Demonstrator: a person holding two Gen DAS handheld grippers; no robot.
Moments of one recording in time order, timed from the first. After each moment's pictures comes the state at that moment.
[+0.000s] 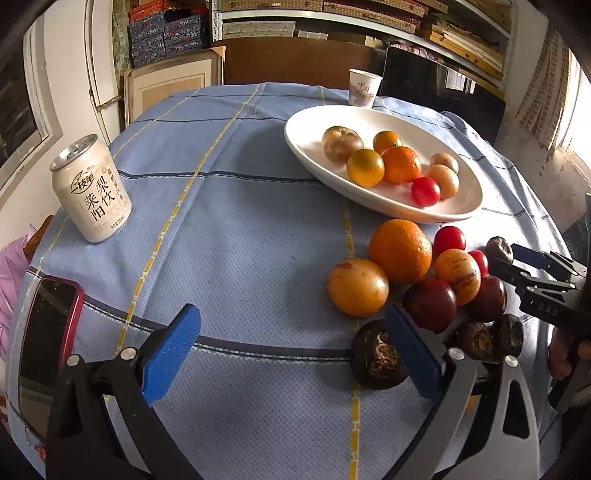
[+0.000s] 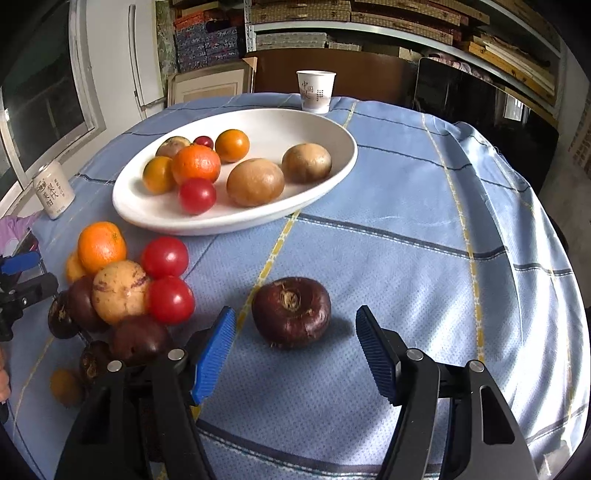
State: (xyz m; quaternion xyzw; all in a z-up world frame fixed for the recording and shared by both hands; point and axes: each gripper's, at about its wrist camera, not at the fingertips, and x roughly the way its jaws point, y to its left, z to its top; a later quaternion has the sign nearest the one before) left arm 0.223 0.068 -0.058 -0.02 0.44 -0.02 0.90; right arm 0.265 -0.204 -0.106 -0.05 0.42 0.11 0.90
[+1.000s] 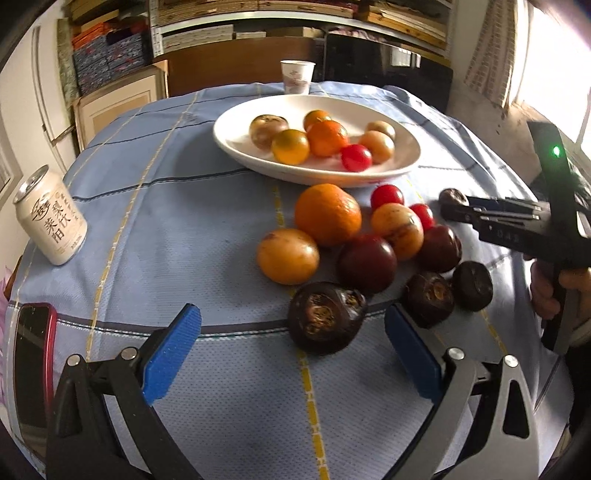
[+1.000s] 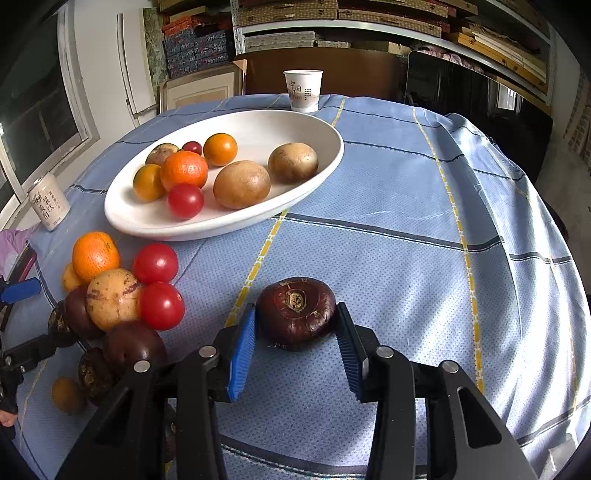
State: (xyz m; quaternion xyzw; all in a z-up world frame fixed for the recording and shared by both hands) left arm 0.205 0.037 -0.062 0.05 0.44 -0.12 0.89; right arm 0.267 -0.213 -0.106 -0.03 0.42 0.10 0.90
